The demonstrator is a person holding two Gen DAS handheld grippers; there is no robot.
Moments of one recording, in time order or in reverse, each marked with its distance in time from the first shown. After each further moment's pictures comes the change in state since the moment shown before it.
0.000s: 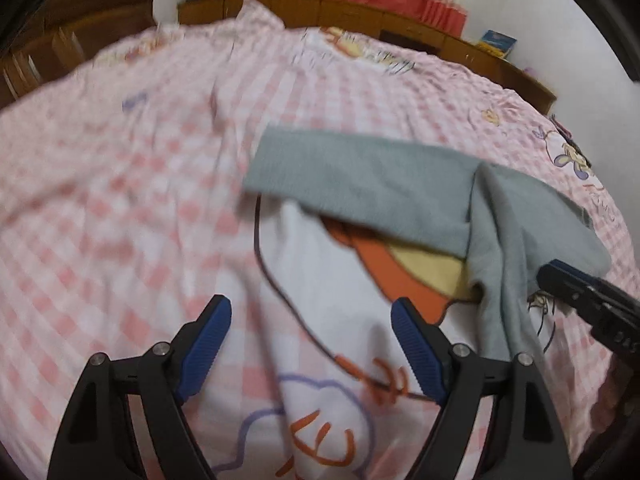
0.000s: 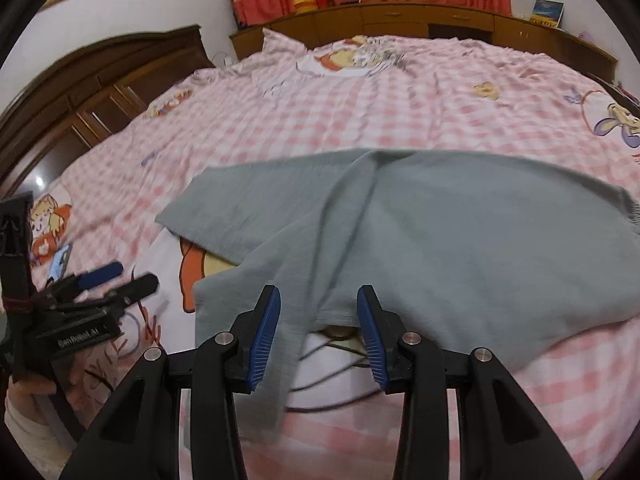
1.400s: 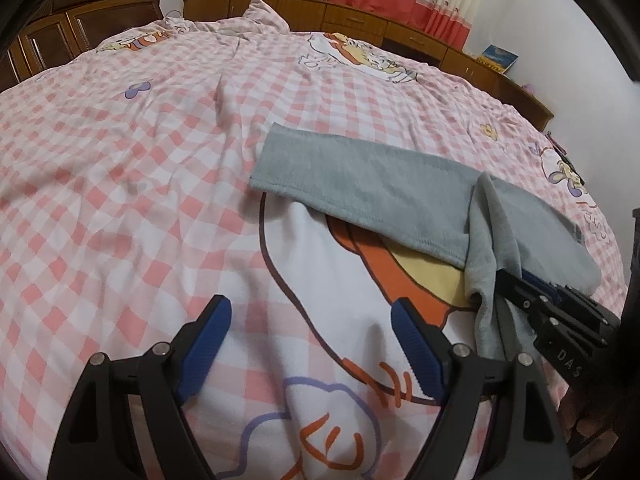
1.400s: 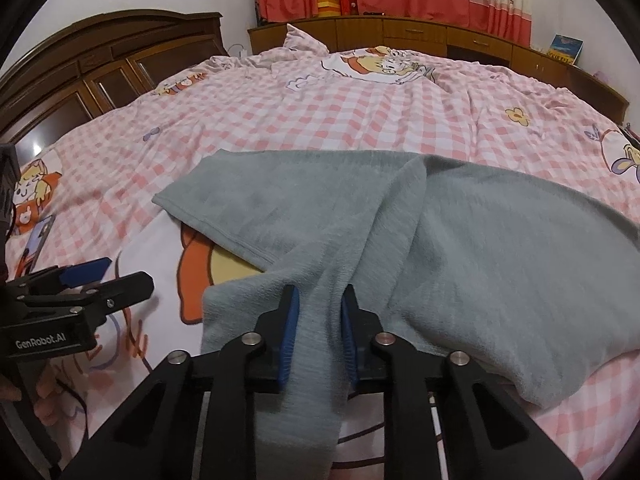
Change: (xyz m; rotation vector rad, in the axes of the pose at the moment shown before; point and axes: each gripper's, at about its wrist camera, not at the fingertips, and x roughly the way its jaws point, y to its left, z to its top) left arm -0.001 0.009 0.002 -0.037 -0.039 -0.035; right arm 0.034 0.037 -0.005 -0.119 -0.052 -0.044
